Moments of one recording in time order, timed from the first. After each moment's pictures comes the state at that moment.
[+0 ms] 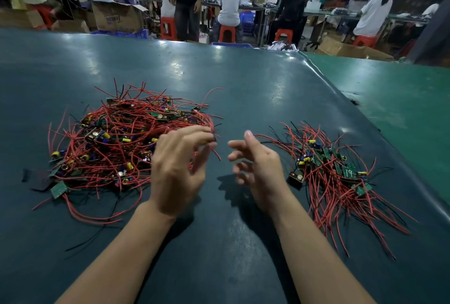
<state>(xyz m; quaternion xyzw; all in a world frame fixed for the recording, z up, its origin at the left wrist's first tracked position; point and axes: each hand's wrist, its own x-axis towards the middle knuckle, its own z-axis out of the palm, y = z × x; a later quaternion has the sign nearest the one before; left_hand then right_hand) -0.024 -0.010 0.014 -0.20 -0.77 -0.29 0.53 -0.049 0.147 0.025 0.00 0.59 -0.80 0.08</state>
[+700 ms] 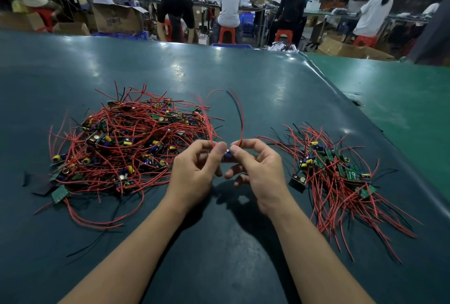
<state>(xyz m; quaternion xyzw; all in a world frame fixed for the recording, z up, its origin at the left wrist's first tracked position) -0.031 0.008 0.009 -0.06 -0.76 -0.61 0.22 -0.044 0.143 0.025 -0.06 0.63 -0.78 0.01</state>
